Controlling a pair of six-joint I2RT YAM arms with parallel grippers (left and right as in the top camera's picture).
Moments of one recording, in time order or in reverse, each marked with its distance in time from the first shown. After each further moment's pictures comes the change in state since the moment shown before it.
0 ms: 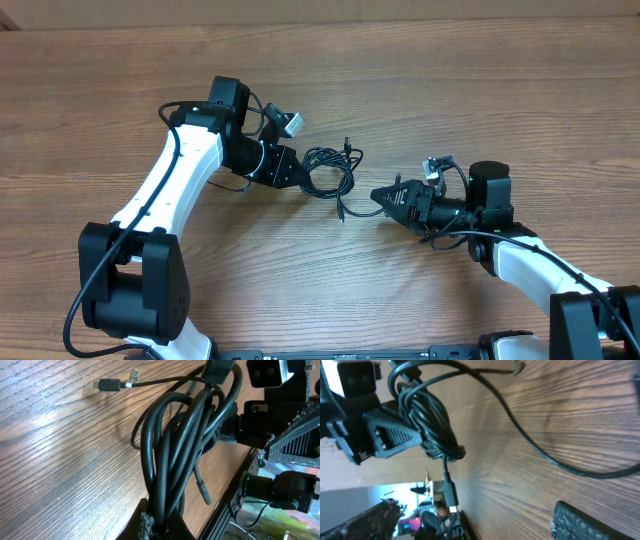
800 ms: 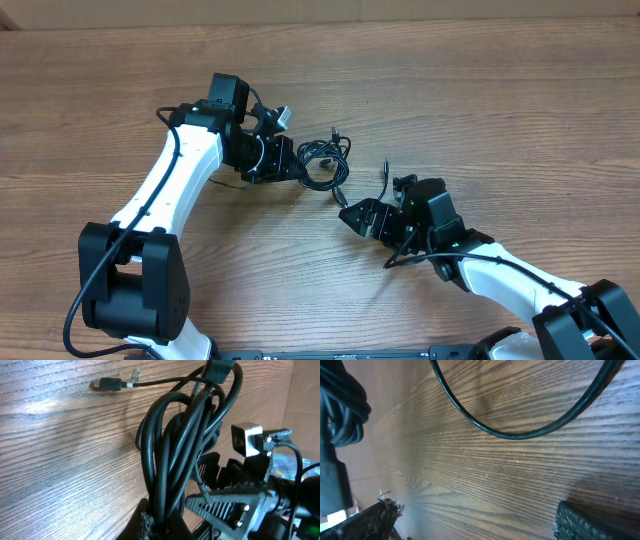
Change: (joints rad) left arm 0.000 0.000 0.000 0.056 -0.066 -0.314; right arm 0.335 0.000 0.000 -0.097 0.530 0.135
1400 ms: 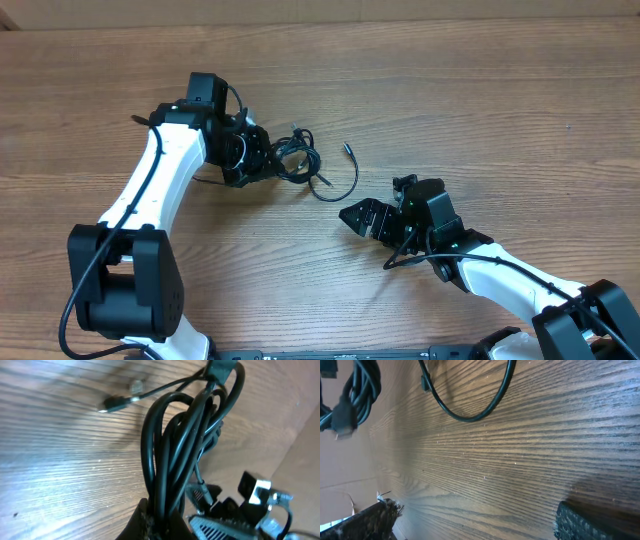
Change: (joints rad) left arm 0.071 0.000 0.000 -0.012 -0.095 -0.333; right arm 0.020 0.000 0.000 0.000 0.032 0.000
